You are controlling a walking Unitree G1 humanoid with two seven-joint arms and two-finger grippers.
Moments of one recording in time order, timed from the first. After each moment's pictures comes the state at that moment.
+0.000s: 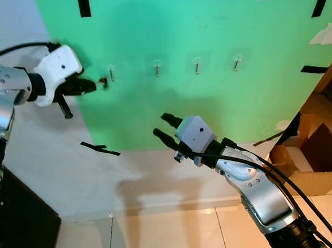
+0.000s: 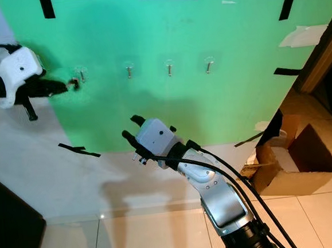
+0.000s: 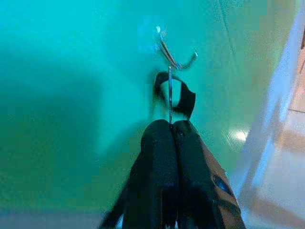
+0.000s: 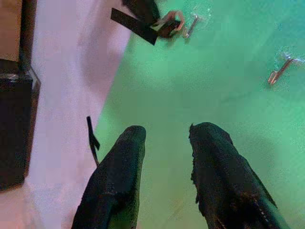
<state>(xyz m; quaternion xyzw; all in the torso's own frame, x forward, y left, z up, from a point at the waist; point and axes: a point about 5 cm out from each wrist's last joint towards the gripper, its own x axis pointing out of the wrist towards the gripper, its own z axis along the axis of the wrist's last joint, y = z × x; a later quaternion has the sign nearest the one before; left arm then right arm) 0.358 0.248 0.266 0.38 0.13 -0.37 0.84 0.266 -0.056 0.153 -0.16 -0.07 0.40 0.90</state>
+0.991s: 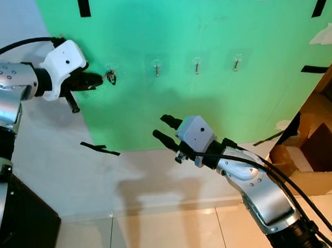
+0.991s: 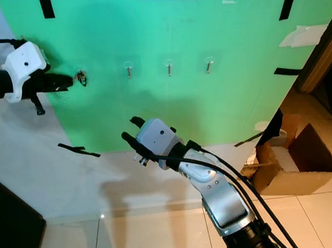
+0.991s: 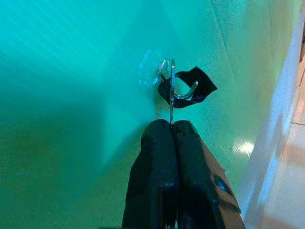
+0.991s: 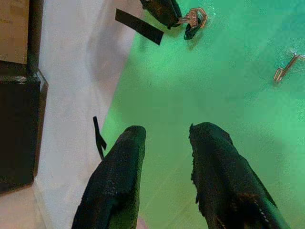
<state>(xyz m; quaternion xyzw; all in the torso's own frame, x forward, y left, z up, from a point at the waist) 0.368 0.242 0.264 0.37 0.10 -0.38 0.84 0.264 -0.056 0.154 -0.16 -0.06 0.41 0.90</state>
